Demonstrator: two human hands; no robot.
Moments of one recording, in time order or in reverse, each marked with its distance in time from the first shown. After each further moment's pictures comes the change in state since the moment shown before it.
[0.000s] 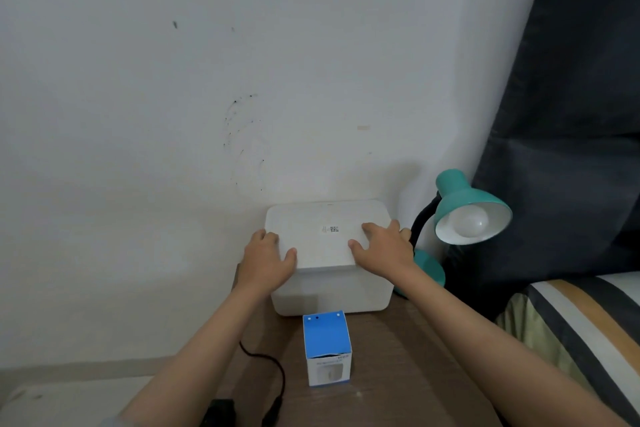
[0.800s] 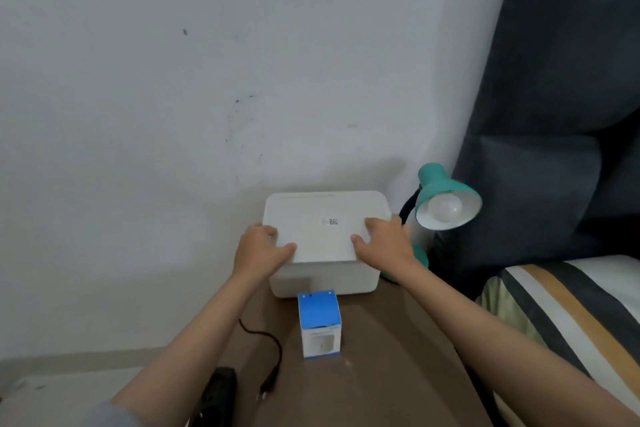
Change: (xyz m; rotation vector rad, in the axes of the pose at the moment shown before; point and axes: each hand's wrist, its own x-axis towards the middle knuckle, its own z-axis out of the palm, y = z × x) left_hand -0.041 0.022 -0.034 -0.151 0.003 -0.069; right_hand -0.042 0.013 -0.018 0.084 0.039 -0.012
